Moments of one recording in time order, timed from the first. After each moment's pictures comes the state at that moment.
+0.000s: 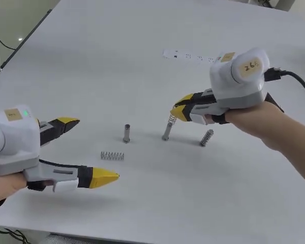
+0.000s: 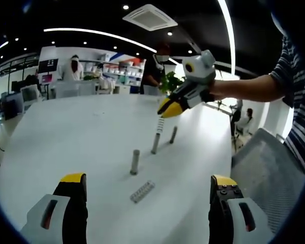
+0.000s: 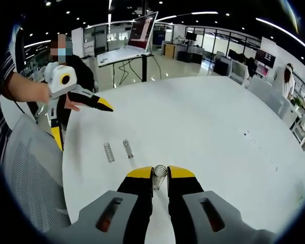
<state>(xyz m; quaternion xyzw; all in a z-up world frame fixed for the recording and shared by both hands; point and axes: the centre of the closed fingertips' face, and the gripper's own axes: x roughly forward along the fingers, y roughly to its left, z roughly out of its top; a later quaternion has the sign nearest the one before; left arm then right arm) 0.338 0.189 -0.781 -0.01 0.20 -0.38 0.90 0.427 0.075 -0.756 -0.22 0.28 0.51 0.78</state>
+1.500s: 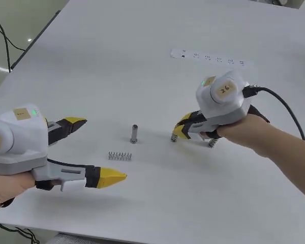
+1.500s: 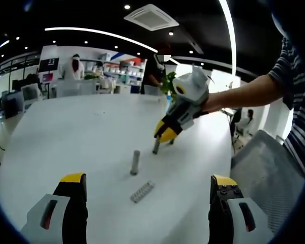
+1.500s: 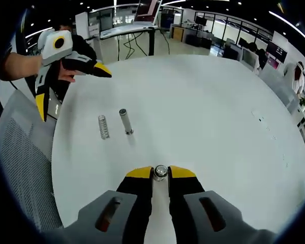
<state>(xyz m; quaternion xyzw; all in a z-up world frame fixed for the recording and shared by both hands) 0.338 0.190 -0.779 -0.01 0.21 -0.38 0.90 0.419 0.073 -0.821 -0.28 0.33 0.52 0.74</state>
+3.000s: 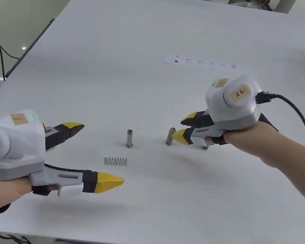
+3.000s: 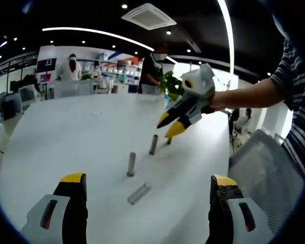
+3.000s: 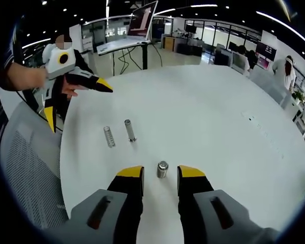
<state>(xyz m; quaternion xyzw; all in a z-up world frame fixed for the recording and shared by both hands) 0.335 0.184 -0.775 0.00 0.21 -0.39 0.90 0.416 0.057 -0.791 -0.22 0.31 0.50 0.77</state>
